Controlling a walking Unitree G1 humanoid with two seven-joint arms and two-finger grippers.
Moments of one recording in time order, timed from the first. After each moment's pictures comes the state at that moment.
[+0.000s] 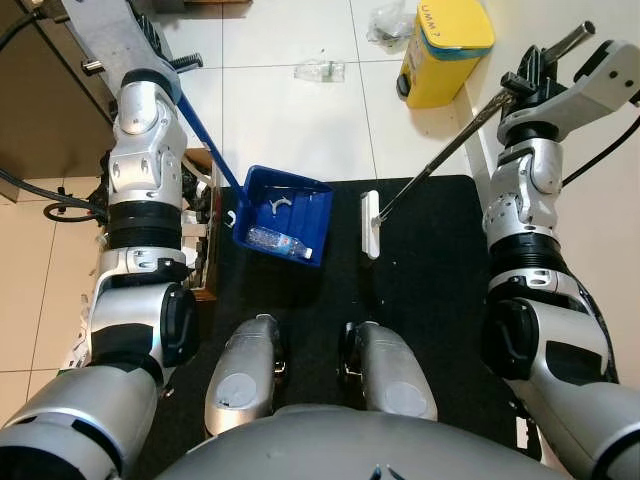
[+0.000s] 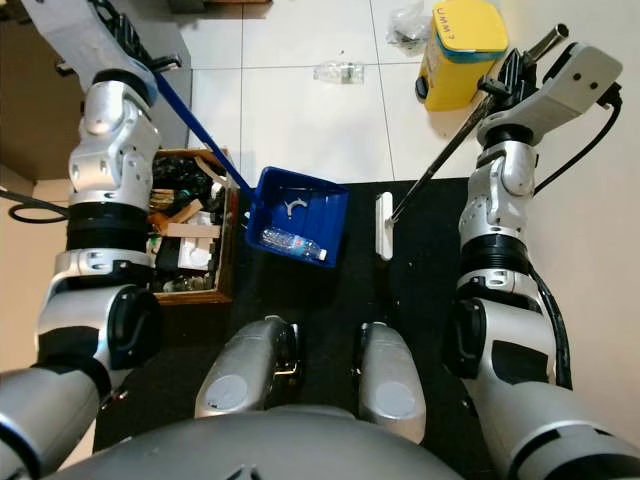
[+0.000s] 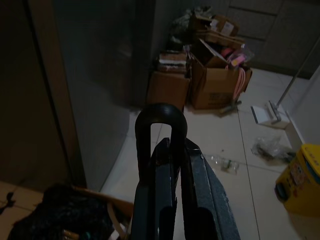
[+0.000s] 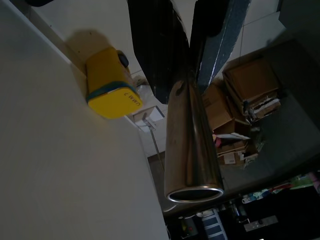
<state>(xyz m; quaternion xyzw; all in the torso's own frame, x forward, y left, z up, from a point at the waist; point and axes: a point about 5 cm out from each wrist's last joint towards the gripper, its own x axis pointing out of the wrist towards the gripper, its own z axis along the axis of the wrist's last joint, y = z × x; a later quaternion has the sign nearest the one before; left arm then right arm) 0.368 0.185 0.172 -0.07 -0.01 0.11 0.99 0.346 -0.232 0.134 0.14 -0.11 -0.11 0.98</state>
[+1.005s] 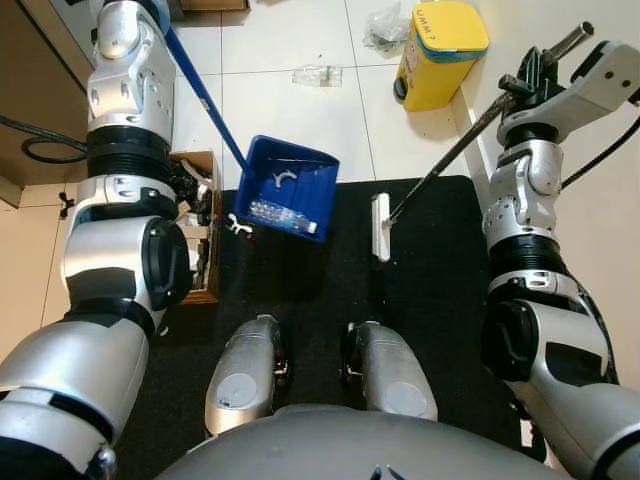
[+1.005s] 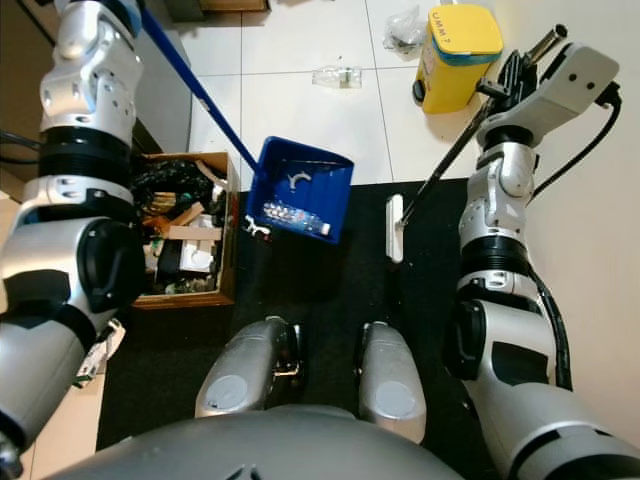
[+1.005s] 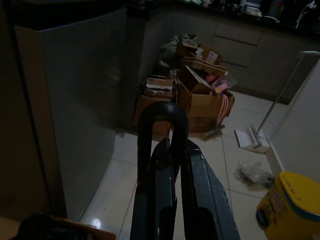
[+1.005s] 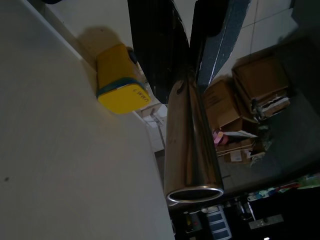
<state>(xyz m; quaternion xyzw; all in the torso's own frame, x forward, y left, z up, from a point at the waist) 0.401 0.186 0.230 -0.09 -0.06 0.10 0.99 0.344 -0.233 0.132 0.12 -0.11 -0.12 0.98</state>
